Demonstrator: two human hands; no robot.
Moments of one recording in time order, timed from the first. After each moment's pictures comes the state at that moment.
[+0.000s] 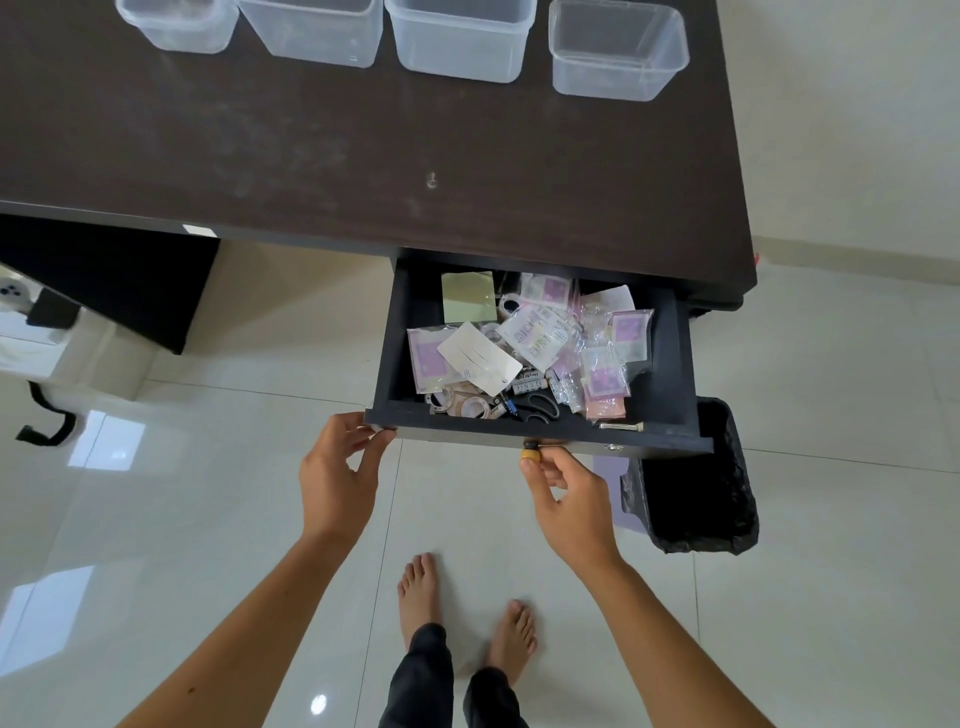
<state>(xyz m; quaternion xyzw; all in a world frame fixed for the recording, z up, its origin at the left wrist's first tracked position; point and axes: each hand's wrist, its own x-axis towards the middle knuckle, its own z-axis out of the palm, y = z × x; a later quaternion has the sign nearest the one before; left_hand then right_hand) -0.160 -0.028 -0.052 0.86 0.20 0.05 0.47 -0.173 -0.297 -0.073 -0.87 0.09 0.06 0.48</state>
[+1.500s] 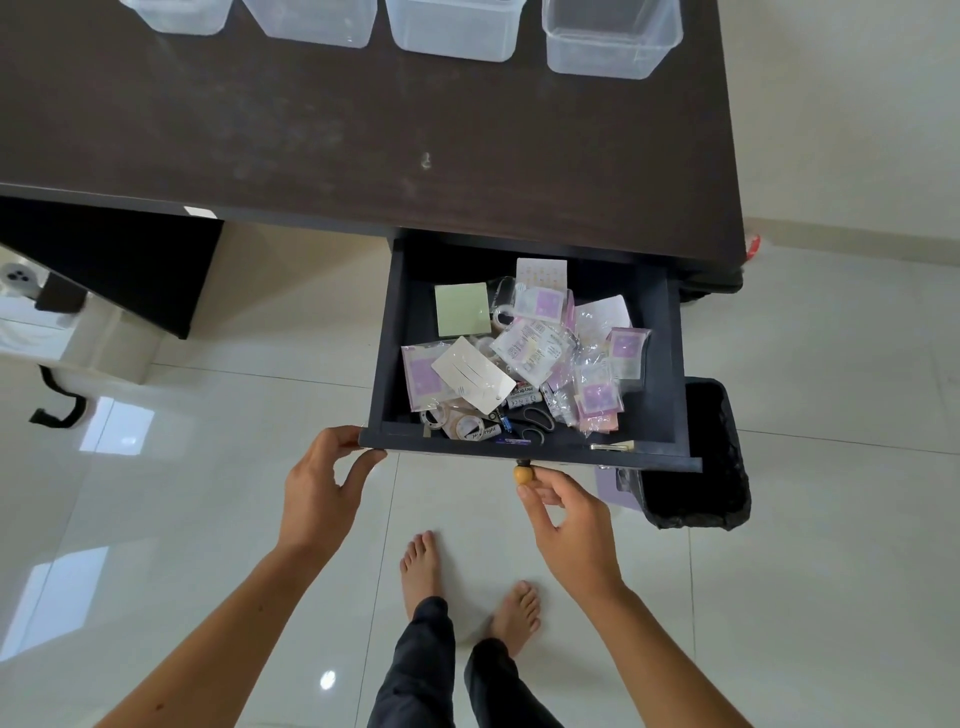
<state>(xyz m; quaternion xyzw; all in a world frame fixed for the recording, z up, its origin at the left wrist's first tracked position) -0.204 -0.014 -0.040 0.90 0.17 -0.02 0.41 -0.231 -0.306 -0.063 -0.88 0.06 0.05 0.46</state>
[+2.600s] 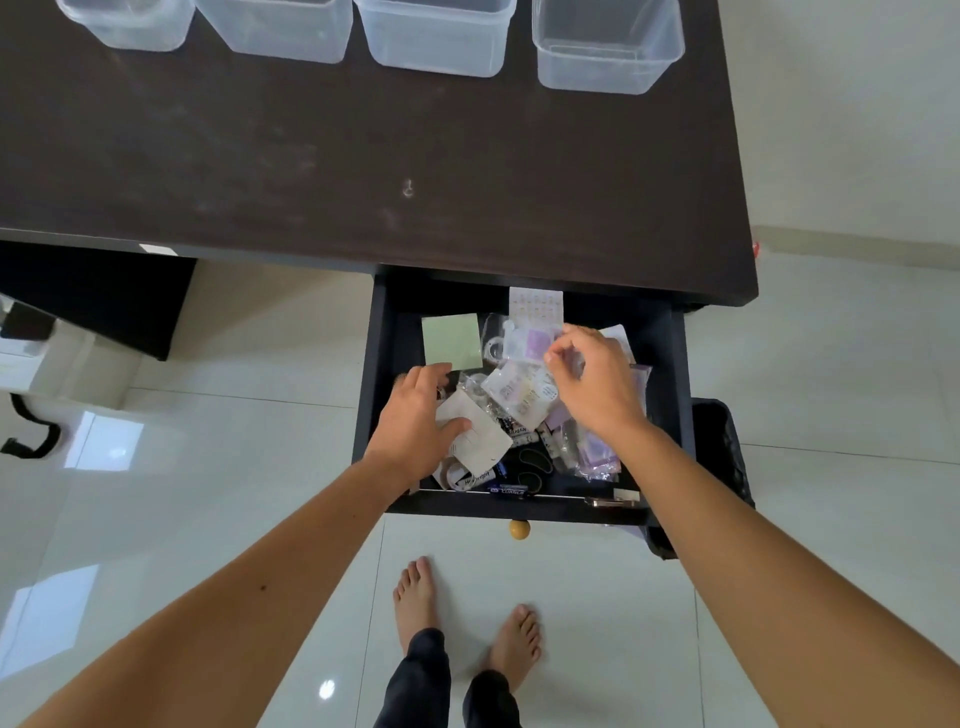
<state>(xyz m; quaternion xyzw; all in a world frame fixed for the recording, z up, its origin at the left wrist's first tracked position) -0.058 -0.091 -0.043 0.92 0.03 -0.16 0.35 -0.012 -0.331 -0.032 -0.93 0.02 0.07 0.37</state>
